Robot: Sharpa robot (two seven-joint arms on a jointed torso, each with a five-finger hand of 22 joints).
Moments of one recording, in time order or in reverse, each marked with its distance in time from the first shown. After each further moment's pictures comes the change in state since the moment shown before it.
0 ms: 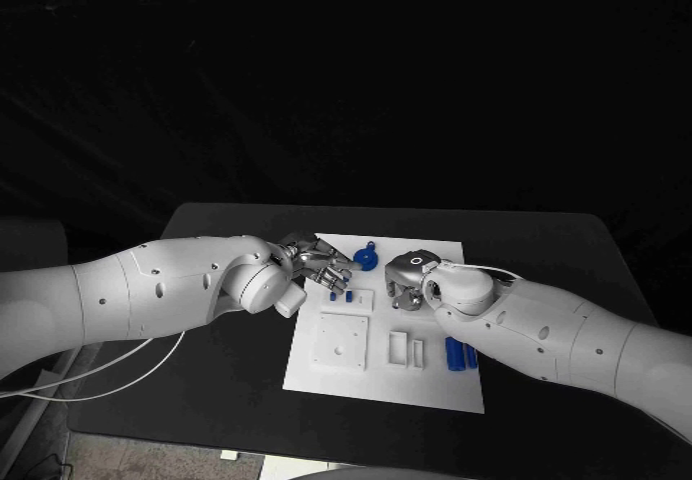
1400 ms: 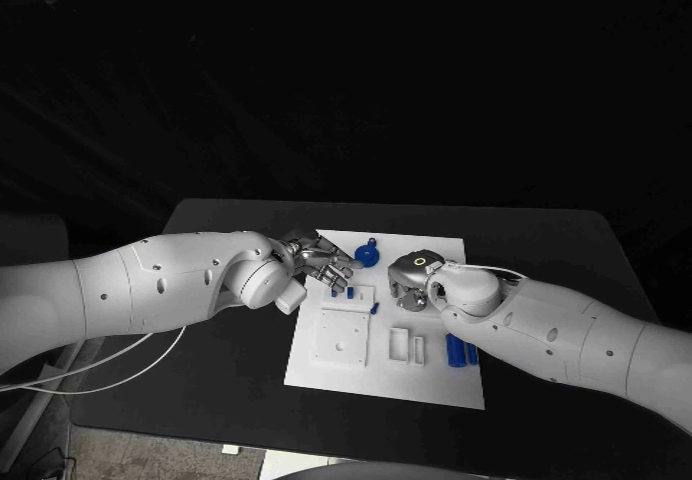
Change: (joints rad) left arm 0.000 -0.001 0.000 -0.001 -0.013 0.019 -0.011; left_hand 0.000 0.000 0.000 0.000 0.000 -0.004 0.004 0.000 0.000 0.000 0.000 0.000 0.000 0.000 0.000 0.000 0.000 0.000 -0.004 0.004 0.000 0.000; right arm 0.003 -0.027 -0.015 0.034 -0.023 0.005 0.009; right_hand 0.021 -0.024 -0.025 -0.039 0.000 -0.017 0.005 0.000 0.000 -0.007 0.007 -0.009 -0.012 -0.004 0.003 -0.008 -0.007 0.000 -0.007 0.007 0.000 0.000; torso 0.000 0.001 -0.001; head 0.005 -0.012
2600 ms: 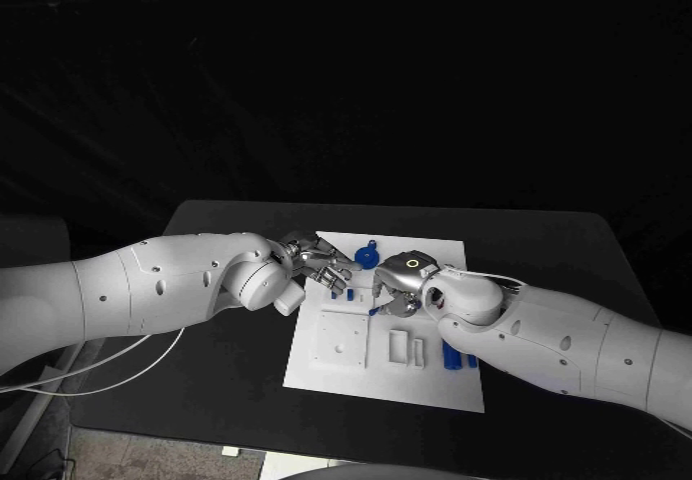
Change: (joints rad) left arm 0.000 -0.006 0.000 0.000 -0.008 0.002 -0.003; left_hand 0.000 0.000 0.000 0.000 0.000 0.000 0.000 0.000 0.000 0.000 0.000 0.000 0.000 0.000 0.000 0.000 0.000 0.000 0.000 0.000 0.000 0.000; right arm 0.013 -0.044 -0.001 0.152 0.056 -0.101 -0.005; right_hand -0.049 -0.019 -0.094 0.102 0.000 -0.031 -0.001 0.000 0.000 0.000 0.000 0.001 -0.019 0.000 0.000 -0.001 -0.010 0.006 0.017 0.002 -0.020 -0.026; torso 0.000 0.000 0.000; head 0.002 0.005
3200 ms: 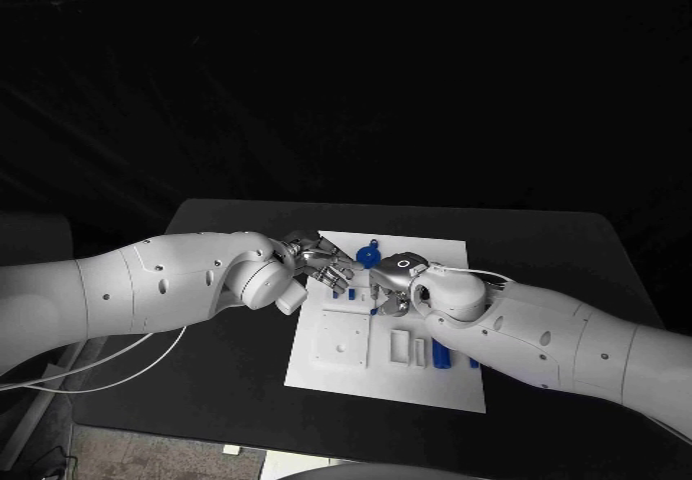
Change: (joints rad) left arm 0.001 0.004 0.000 -0.002 -0.005 0.000 0.000; left_hand 0.000 0.000 0.000 0.000 0.000 0.000 0.000 0.000 0.000 0.000 0.000 0.000 0.000 0.000 0.000 0.000 0.001 0.000 0.000 0.000 0.000 0.001; right arm -0.004 0.068 0.000 -0.069 -0.002 0.090 -0.039; right_hand 0.007 0.020 0.027 -0.042 0.000 -0.004 0.000 0.000 0.000 -0.039 0.001 -0.005 -0.051 -0.019 0.006 0.020 0.005 -0.014 -0.006 0.003 -0.015 -0.003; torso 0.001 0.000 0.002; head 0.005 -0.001
